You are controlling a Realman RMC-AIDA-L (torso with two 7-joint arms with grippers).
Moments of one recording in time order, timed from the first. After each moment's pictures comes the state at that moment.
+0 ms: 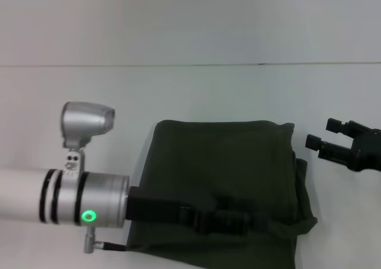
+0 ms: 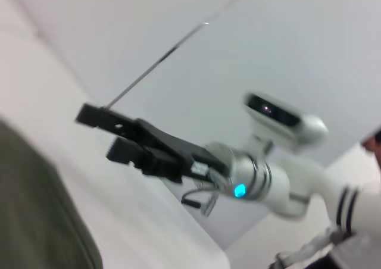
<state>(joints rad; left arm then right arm) -0.67 -2.17 0.76 0.42 2.01 1.70 -1.73 0.43 2.07 -0.55 -0.58 -1.87 -1.42 1.33</state>
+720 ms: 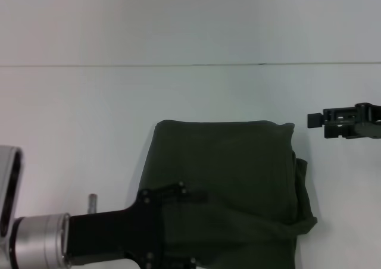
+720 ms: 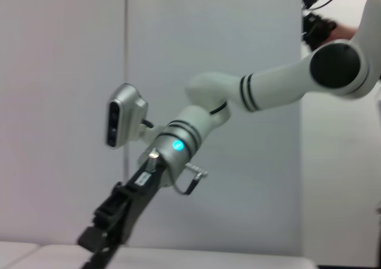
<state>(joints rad) -0.45 -2.18 0.66 0.51 1.97 1.87 -0.86 0.67 1.89 -0.69 -0.69 -2.19 -1.57 2.43</state>
